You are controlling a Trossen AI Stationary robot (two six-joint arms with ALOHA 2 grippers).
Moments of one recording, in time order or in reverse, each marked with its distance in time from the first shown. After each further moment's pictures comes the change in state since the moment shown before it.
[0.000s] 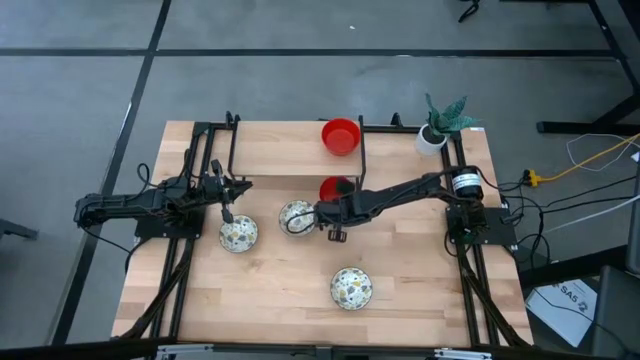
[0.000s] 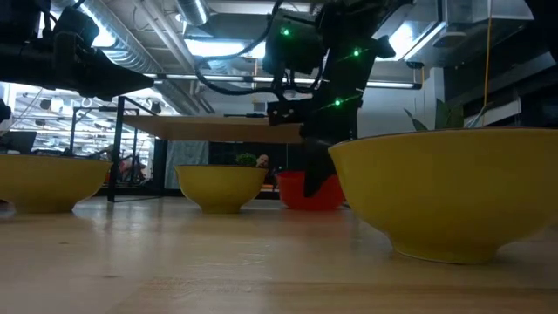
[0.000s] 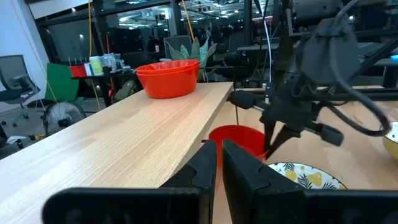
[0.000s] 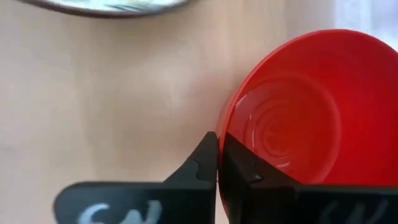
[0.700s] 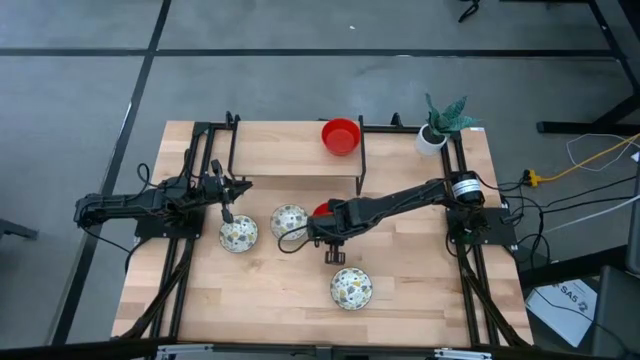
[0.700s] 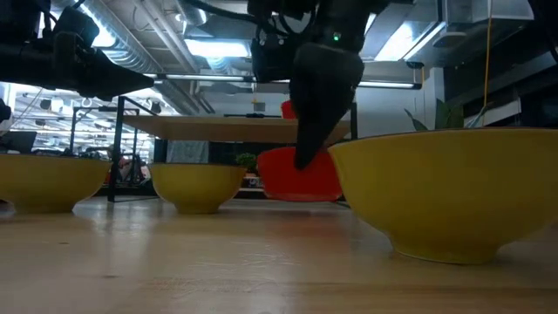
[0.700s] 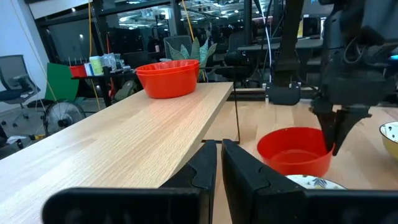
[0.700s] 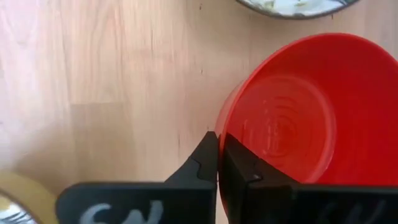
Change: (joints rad) left arm 0.000 0.000 0.000 0.000 0.000 0.000; right arm 0.090 0.004 0.199 -0.173 -0.277 0.076
